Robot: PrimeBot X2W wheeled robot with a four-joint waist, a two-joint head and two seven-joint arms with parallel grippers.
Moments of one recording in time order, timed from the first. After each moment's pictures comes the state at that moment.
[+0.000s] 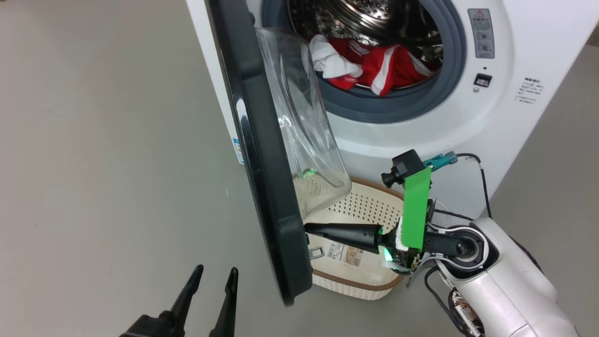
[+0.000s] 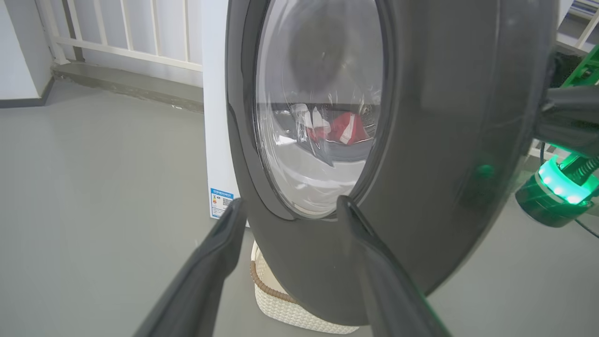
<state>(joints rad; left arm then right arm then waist) -0.01 0.04 -0.20 0.19 -0.30 -0.06 -0.25 -0.53 -0.10 0.40 0.40 1.69 0.12 0.88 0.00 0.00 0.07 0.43</state>
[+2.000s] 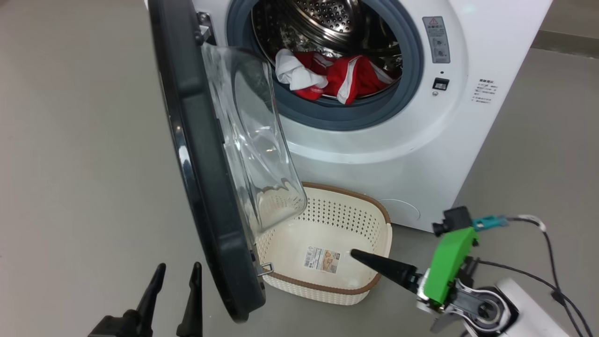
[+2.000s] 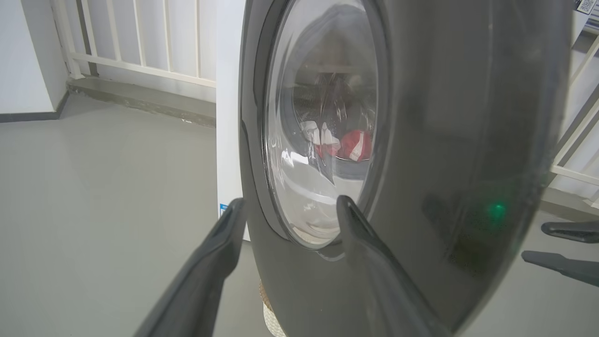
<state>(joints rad) 0.01 0.04 -0.08 0.19 -0.30 -0.05 -0.25 -0.33 -0.20 0.44 0.39 1.50 0.12 0.53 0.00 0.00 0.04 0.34</state>
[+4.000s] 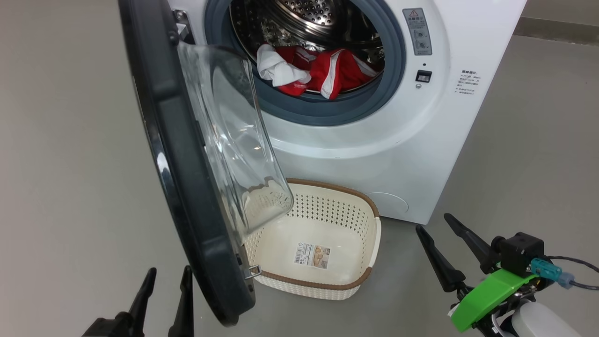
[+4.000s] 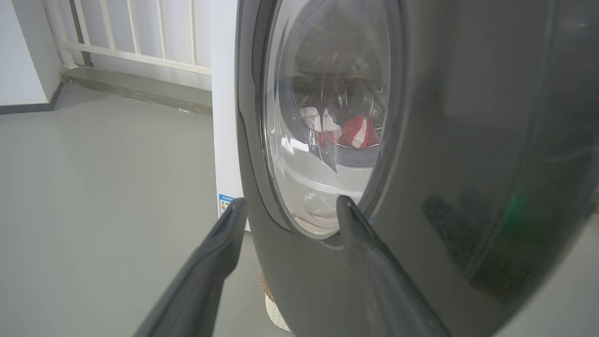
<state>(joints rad) 0.01 0.04 -0.04 0.22 -0.29 -0.06 -0.25 -0.21 -0.31 0.40 0.37 0.62 0.12 -0.25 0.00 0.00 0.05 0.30</state>
